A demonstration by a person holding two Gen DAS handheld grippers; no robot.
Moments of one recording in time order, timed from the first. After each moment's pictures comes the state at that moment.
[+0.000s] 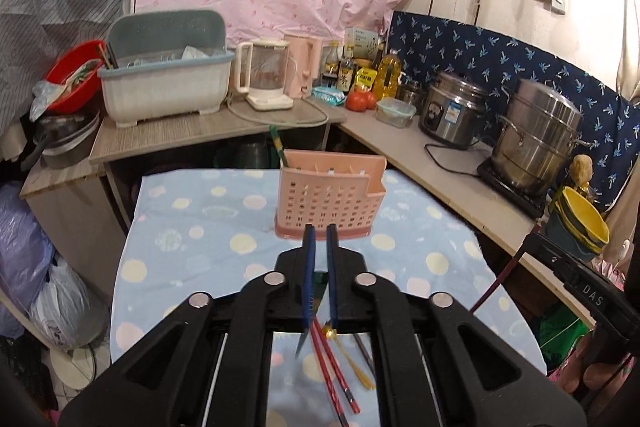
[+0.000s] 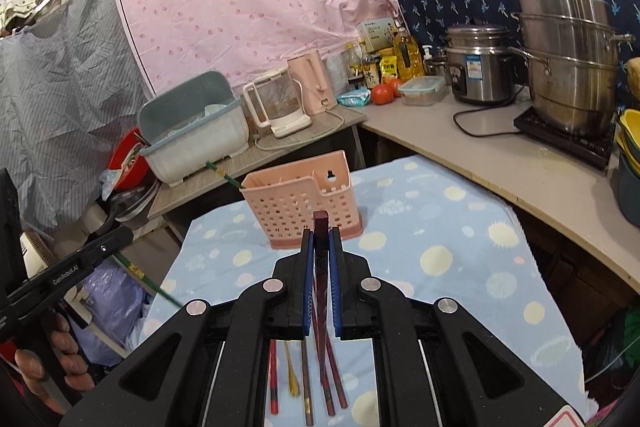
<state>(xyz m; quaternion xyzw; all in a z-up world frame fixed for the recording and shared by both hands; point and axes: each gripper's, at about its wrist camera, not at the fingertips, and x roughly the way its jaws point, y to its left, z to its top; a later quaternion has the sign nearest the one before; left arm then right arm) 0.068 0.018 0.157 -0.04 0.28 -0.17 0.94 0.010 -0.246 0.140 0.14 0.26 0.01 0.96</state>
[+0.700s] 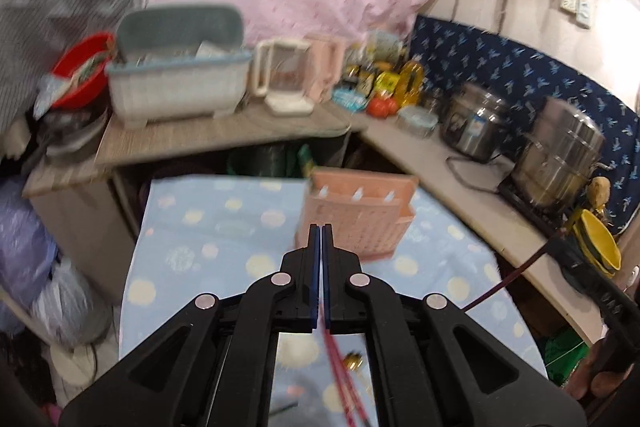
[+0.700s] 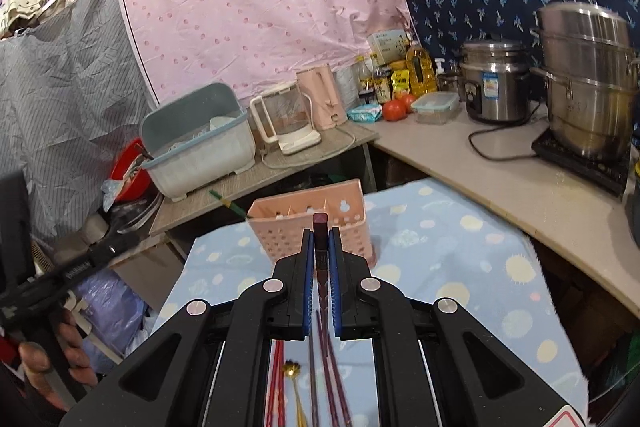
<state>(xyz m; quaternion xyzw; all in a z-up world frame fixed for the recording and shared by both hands) 0.116 0.044 0.143 -0.07 0.31 -0.14 0.94 0.045 -0.237 0.149 0.14 0.25 0.02 0.96</state>
